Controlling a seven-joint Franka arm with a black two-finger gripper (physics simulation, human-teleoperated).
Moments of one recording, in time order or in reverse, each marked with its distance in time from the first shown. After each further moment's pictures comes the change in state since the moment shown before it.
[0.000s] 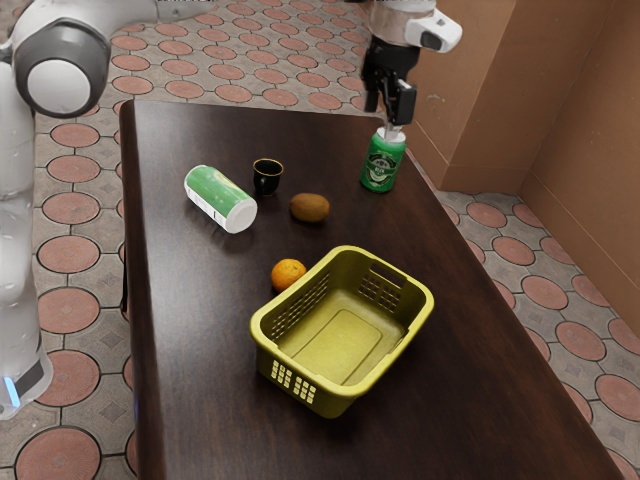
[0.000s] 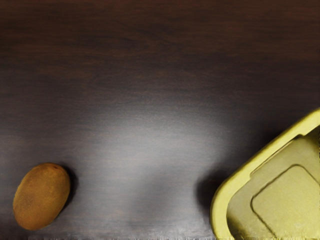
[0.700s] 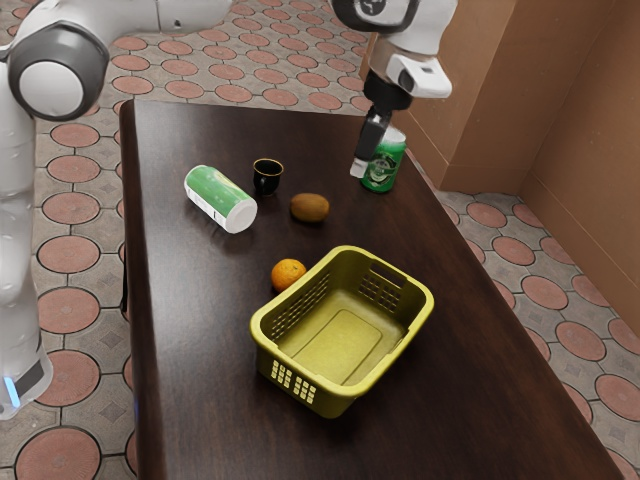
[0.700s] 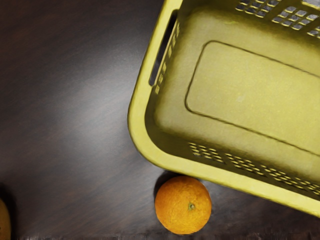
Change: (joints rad) arm -0.022 -0.009 -0.053 -0.102 -0.023 -0.123 0.543
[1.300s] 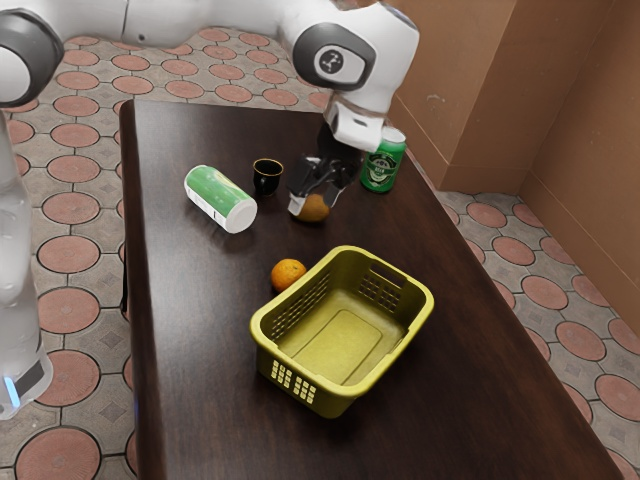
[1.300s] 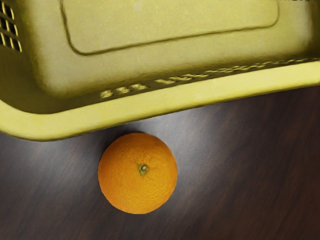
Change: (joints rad) arm 0.010 -0.173 0.017 -0.424 -0.074 0.169 0.515
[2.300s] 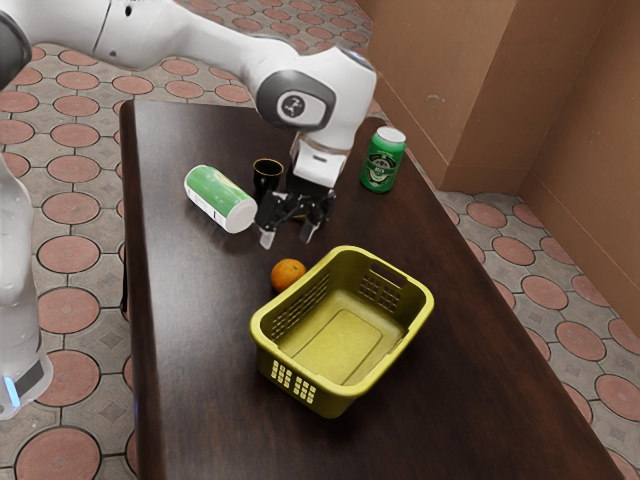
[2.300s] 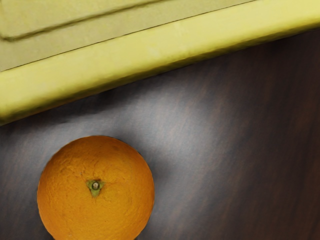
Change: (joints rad) arm 0.003 -0.119 0.008 -0.310 -0.043 0.221 0.135
